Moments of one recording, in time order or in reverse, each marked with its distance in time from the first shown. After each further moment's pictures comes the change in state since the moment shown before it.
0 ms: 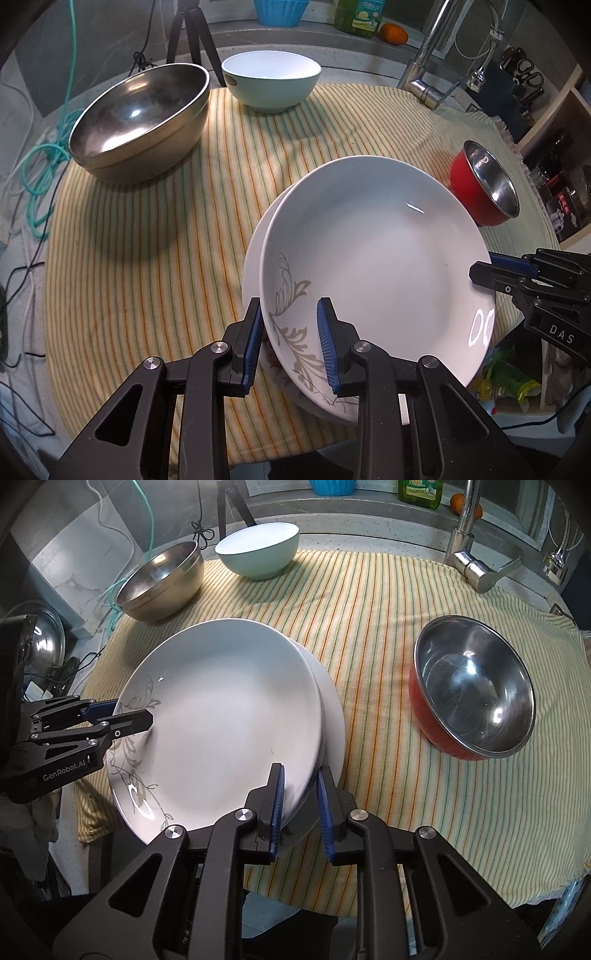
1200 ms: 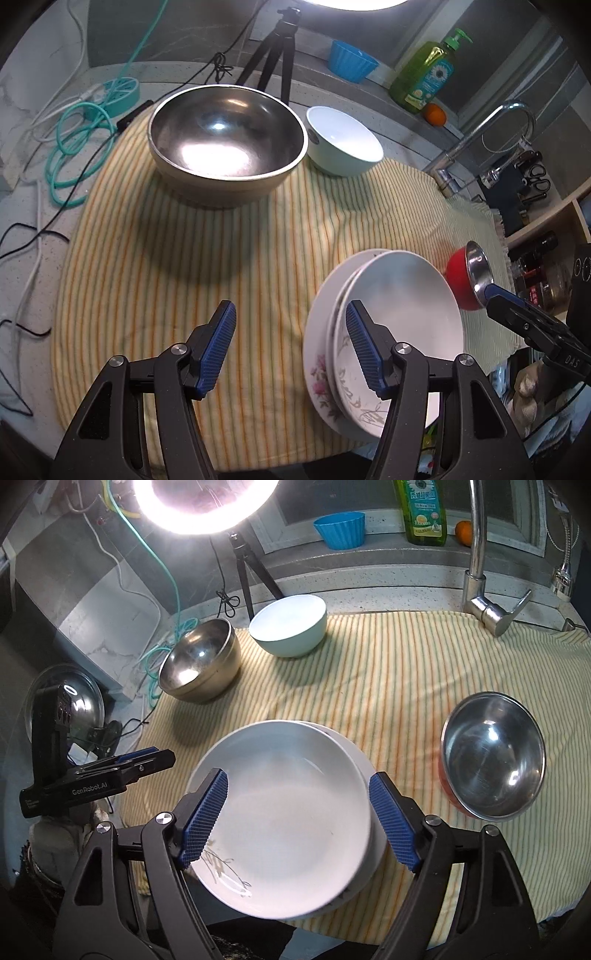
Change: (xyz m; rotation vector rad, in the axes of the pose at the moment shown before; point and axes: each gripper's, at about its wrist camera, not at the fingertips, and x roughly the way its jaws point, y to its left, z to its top) left arm -0.036 0.077 0.019 -0.261 -0.106 -0.125; right arm -0.036 0.014 0.048 0.087 -0.163 0.156
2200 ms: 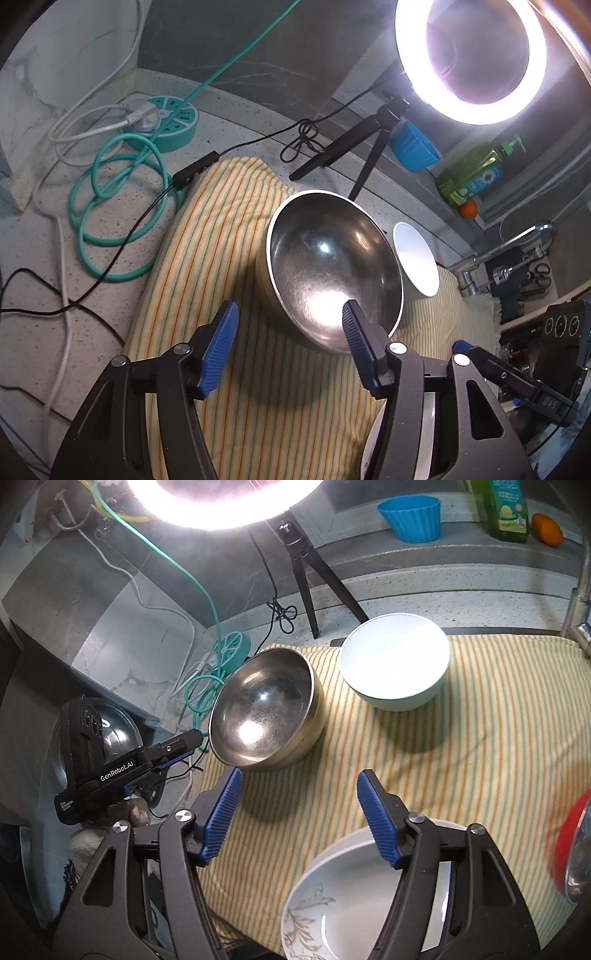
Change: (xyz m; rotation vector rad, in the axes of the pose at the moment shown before) left arm 0.000 0.107 0.090 -0.197 -0.108 -0.060; right arm 0.088 0.067 0.082 0.064 0.048 0.185
